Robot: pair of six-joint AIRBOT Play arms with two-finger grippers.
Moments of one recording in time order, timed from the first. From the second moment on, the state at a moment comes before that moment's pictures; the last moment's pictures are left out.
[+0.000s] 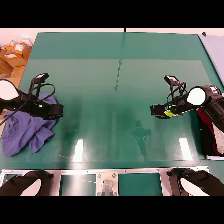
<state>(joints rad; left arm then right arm) -0.08 -0.97 0.92 1.22 -1.32 -1.54 0.21 -1.02 0.89 -1.43 1.20 1.80</state>
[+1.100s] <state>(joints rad) -0.02 -0.97 0.89 1.67 -1.19 -1.64 0.21 -1.02 0.89 -1.43 1.11 1.80</state>
